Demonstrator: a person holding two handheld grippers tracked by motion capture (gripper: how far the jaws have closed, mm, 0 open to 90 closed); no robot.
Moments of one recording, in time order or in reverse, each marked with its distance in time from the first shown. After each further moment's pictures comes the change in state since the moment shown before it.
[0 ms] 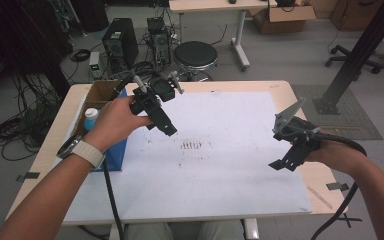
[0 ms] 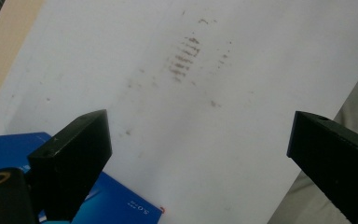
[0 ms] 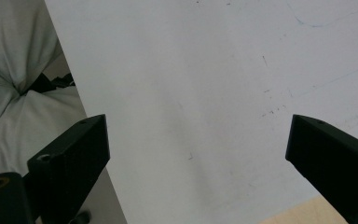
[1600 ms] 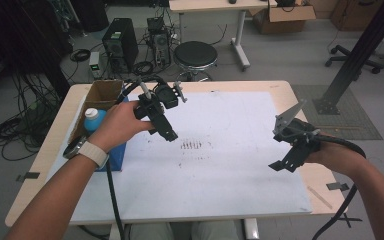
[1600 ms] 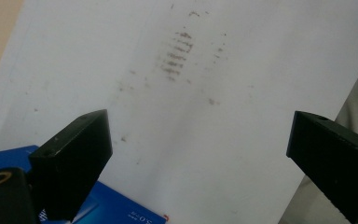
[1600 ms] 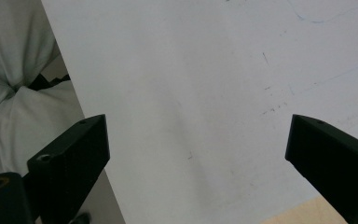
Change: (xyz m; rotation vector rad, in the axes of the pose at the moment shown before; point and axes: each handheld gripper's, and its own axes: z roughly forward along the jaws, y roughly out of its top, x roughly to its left) left arm 0.001 0.000 0.020 0.014 -0.027 0.065; right arm 0.000 -0.005 0.004 -0.003 -0.003 0.011
